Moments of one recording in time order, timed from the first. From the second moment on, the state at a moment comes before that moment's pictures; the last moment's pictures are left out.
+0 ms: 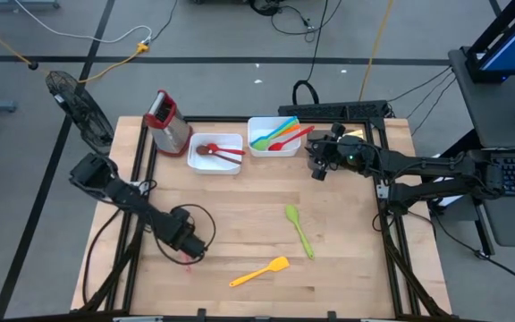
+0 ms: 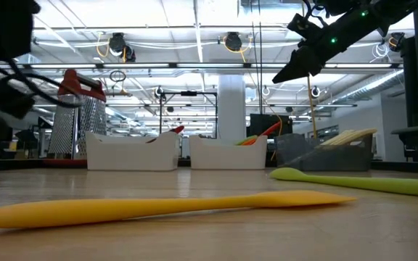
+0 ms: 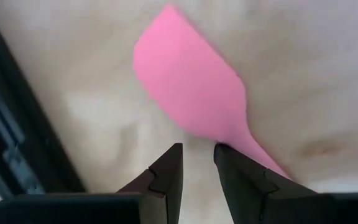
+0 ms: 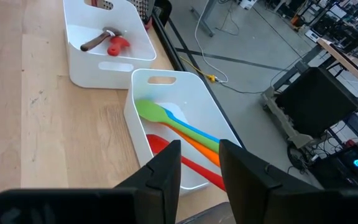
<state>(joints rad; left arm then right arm) -0.54 1.68 0.81 -0.98 0.01 -1.68 -0.26 1.03 0.65 -0.04 0.33 -0.33</state>
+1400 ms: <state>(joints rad) -0.41 1.45 0.88 -0.92 -0.21 -1.82 -0.26 1.03 0.65 -0.05 0.33 -0.36</state>
